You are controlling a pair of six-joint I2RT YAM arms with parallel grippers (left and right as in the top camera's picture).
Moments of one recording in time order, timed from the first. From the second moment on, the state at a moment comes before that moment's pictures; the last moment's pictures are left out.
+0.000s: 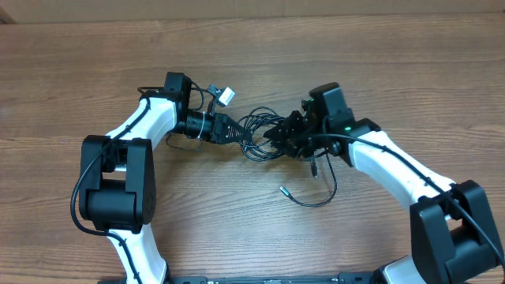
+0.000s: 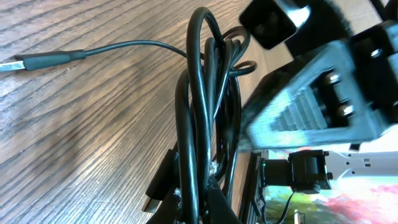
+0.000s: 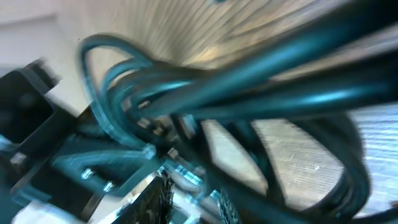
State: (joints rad) left arm -0.11 2.03 1.30 -0.77 1.17 0.28; right arm 0.38 1.68 1.02 -0.29 -0.69 1.12
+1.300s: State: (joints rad) left arm -0.18 2.03 1.30 -0.71 1.07 0.16; right arm 0.36 1.69 1.03 -0.24 -0.66 1.06
